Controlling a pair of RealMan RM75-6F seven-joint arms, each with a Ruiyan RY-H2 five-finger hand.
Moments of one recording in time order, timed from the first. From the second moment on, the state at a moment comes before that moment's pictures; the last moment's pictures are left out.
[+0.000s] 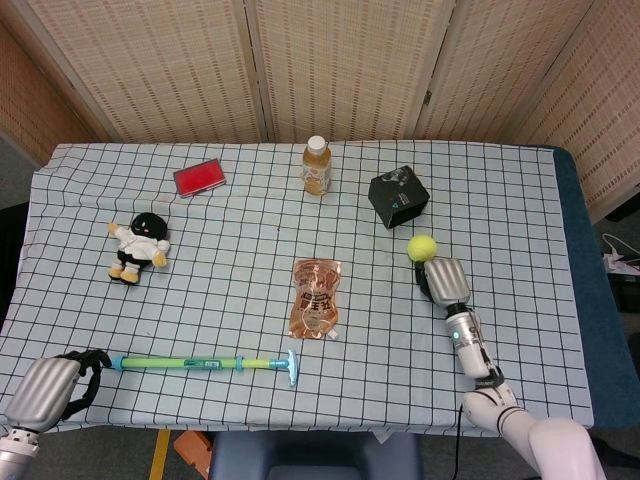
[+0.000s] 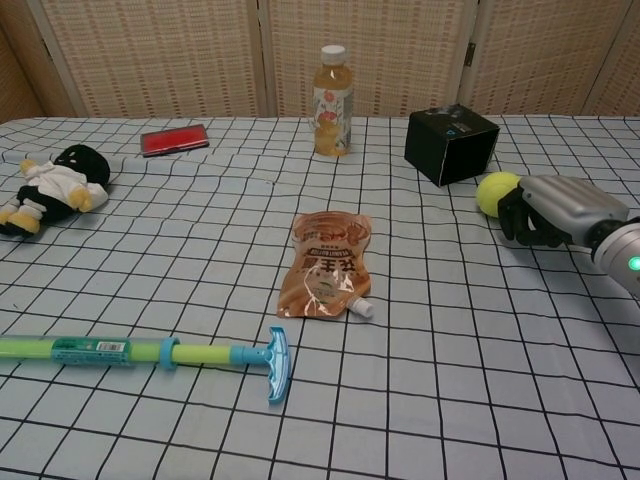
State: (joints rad) left arm -0.13 -0.99 0.08 -1.79 1.58 1.34 0.07; right arm 0.62 -1.95 0.18 -0.53 -1.39 0.99 0.18
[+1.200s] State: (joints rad) left arm -0.14 -1.01 0.07 -1.78 1.54 1.31 0.09; right arm 0.74 -2.01 0.19 -0.30 -1.38 0.86 0.28
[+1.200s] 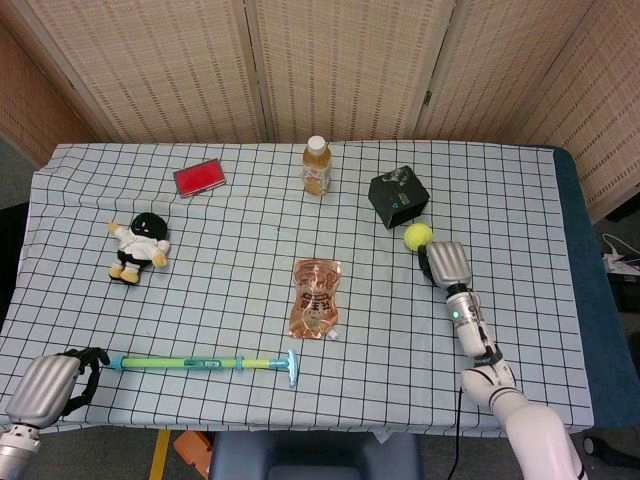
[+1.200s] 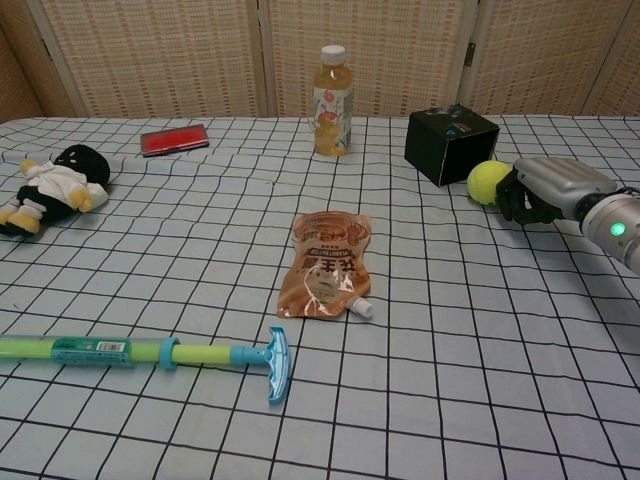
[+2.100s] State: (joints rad) left arm -0.14 -1.02 0.06 -1.76 1.52 1.32 0.09; right arm 0.79 -2.00 0.17 -0.21 -1.39 0.76 0.31
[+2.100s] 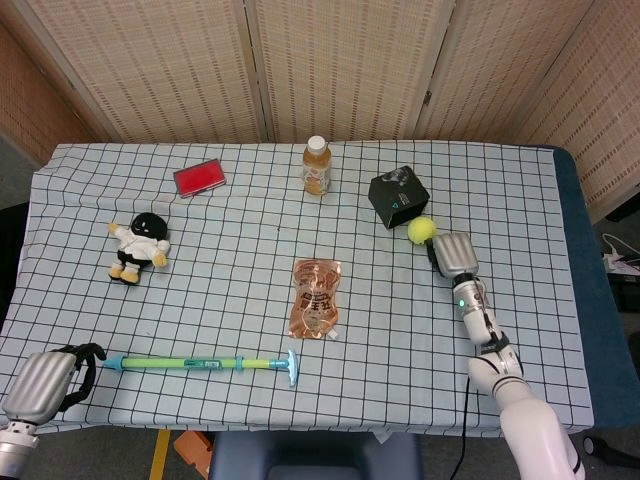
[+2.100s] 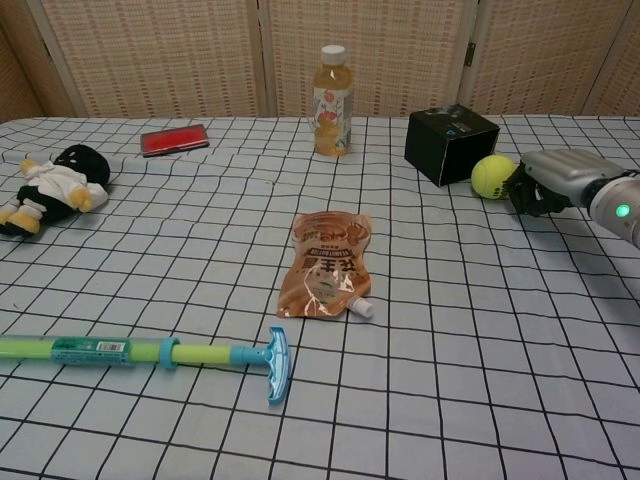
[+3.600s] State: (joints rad) left arm -0.14 -1.02 0.05 -1.76 1.48 1.31 0.12; right arm 0.82 -2.03 0.16 -0.14 -1.40 0.76 0.34
